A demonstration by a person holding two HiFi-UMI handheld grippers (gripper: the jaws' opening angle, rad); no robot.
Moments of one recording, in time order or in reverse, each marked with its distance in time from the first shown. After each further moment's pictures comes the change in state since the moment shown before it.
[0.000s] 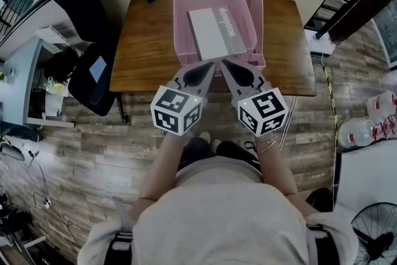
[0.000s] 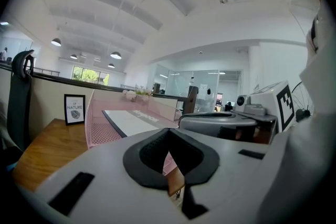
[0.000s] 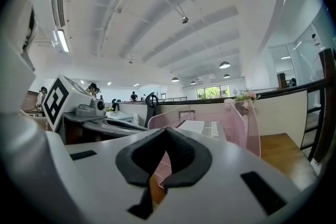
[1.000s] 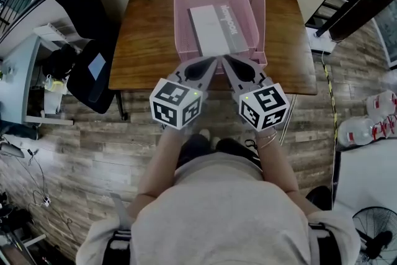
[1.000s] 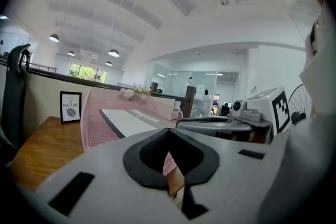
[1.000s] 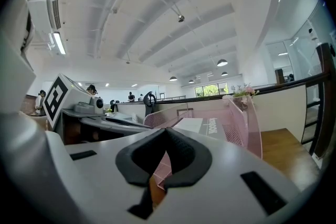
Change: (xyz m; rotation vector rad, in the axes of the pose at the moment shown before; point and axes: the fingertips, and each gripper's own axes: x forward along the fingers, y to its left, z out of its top) left arm 0.008 0.006 0.001 -0.017 0.006 -0.041; right arm 0.010 -0.009 -0.008 0.040 0.006 -0.011
